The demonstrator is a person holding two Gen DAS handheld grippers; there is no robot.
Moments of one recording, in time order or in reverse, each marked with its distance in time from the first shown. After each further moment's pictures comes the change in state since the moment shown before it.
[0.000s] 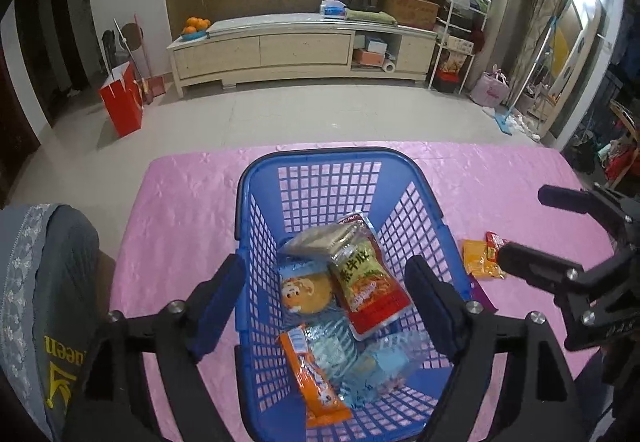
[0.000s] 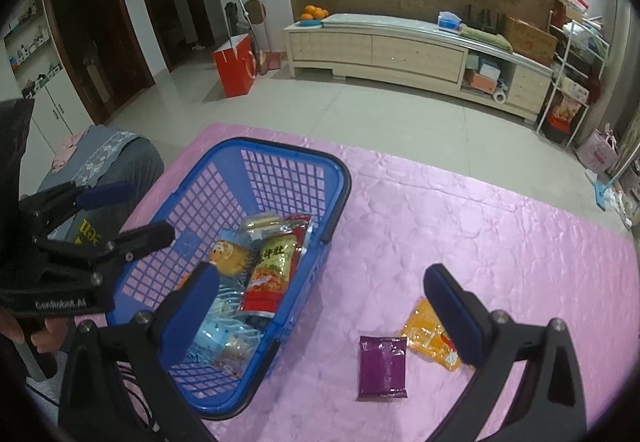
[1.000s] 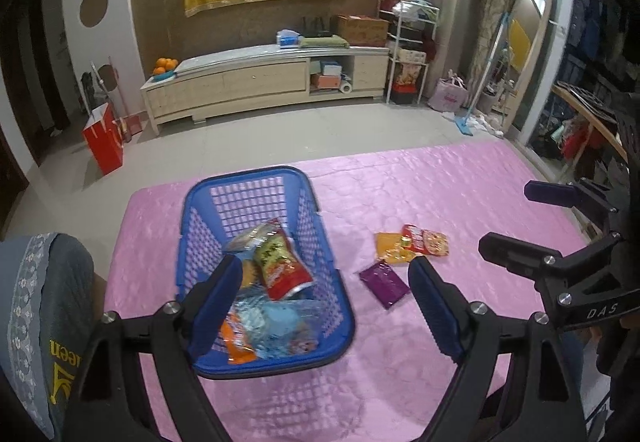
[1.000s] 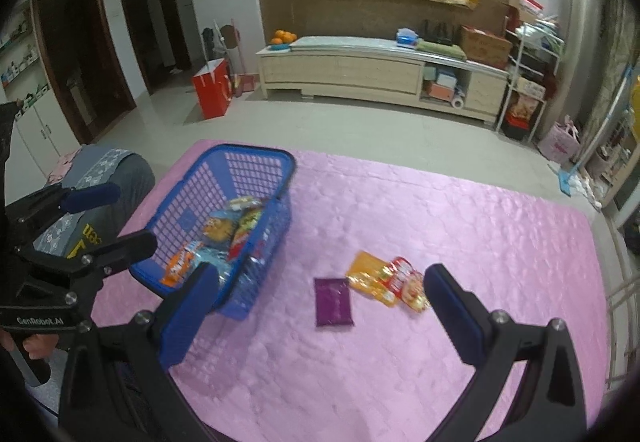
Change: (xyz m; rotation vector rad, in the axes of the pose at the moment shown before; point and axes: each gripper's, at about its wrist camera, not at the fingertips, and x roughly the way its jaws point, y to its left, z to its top) left arm -0.092 -0.100 -0.027 0.107 -0.084 -0.066; right arm -0.111 -0.037 -0.057 0.070 -0.060 -0.100
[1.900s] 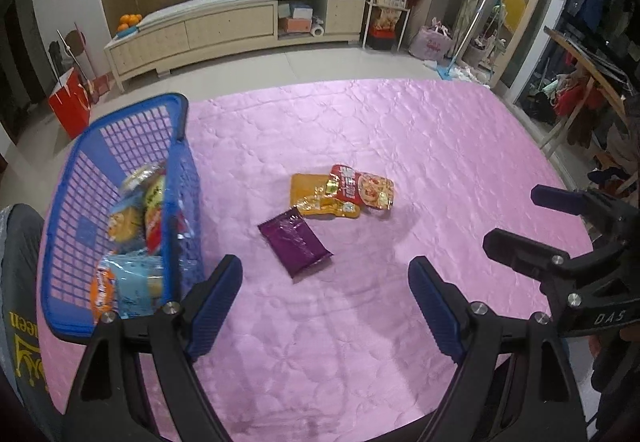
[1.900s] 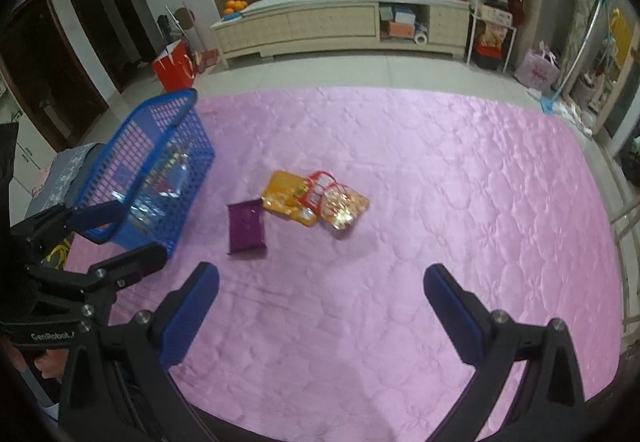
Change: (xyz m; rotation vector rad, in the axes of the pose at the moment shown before) left arm 0.097 -0.111 -0.027 -0.012 0.197 -0.052; right arm 0.034 -0.113 -0.078 0.150 0.142 0.002
